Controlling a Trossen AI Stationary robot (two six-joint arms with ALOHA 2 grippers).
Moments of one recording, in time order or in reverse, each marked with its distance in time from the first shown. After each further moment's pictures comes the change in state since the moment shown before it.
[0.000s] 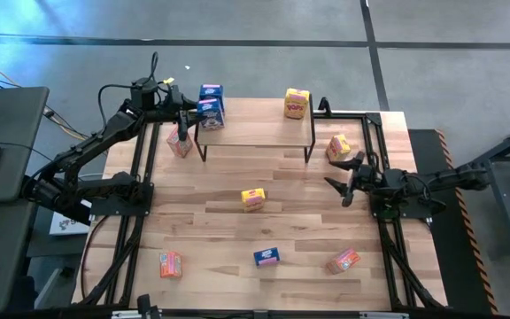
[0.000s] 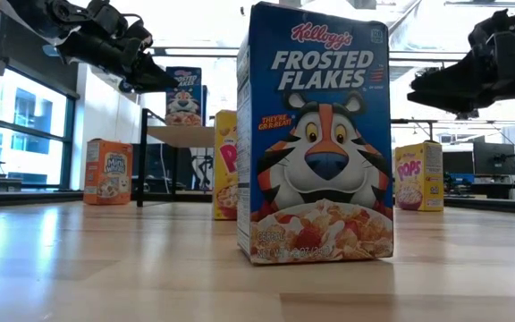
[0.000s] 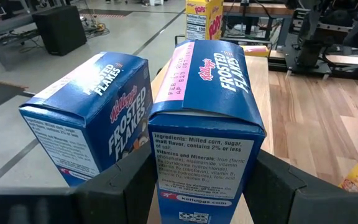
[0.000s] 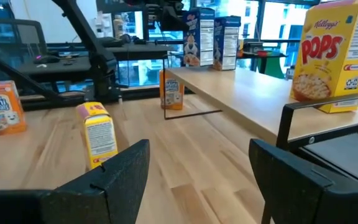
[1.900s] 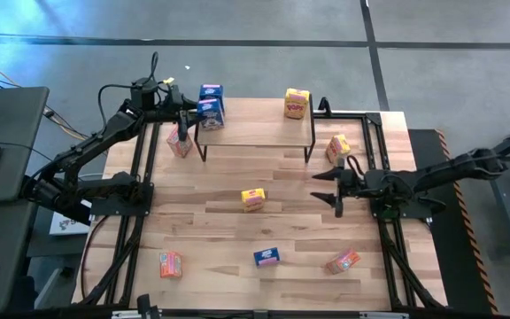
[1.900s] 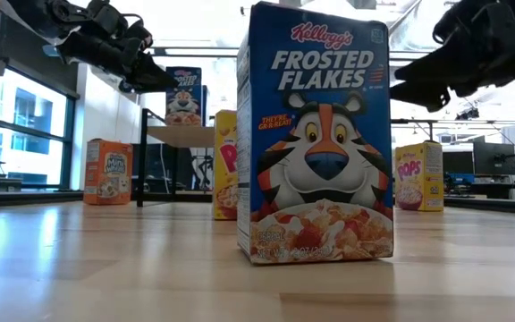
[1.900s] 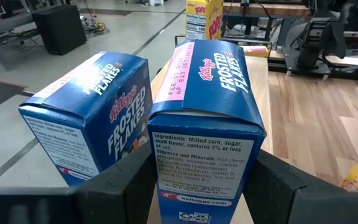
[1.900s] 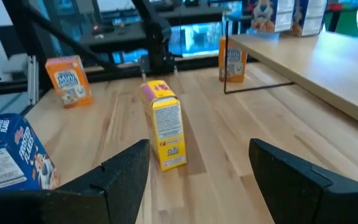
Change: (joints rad) left arm 0.000 0.000 0.000 0.000 0.001 -0.007; right arm 0.001 0.518 0.152 0.208 -0.227 0.131
